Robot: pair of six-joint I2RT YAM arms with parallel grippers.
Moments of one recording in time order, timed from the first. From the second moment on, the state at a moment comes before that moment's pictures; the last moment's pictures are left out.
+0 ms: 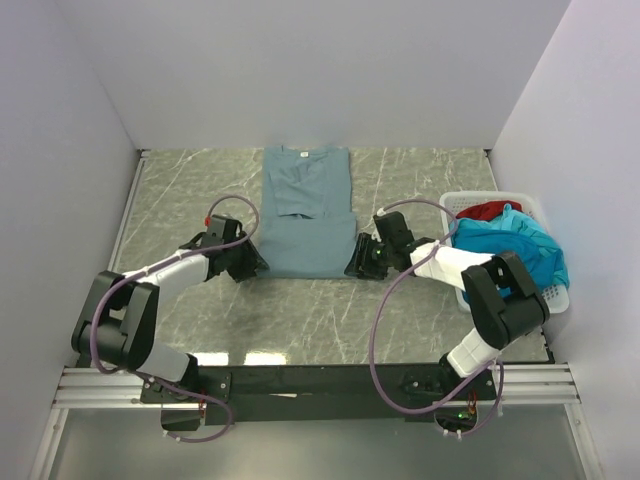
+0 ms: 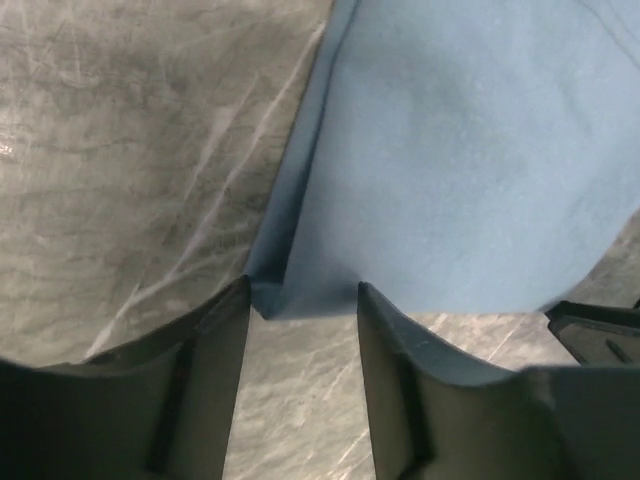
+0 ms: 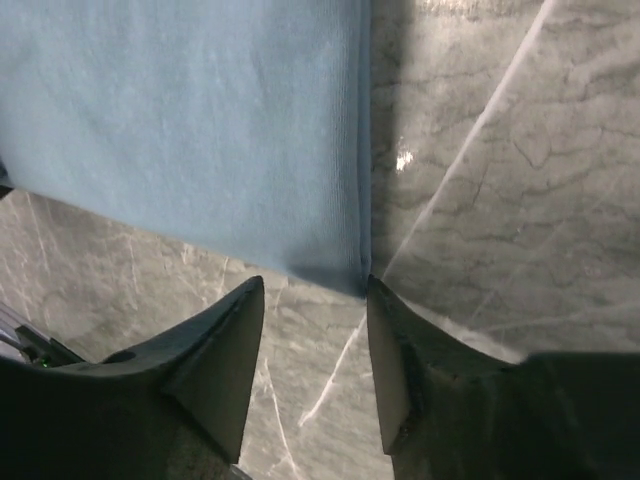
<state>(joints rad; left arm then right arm) -0.31 1.45 0.71 -0.20 0.13 -0.86 0.44 1.59 0.78 -0.14 -0.27 0.67</state>
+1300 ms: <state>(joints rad) -0.63 0.81 0.50 -0.64 0.05 -1.18 0.58 0.77 0.47 -0.48 -0.23 0.75</state>
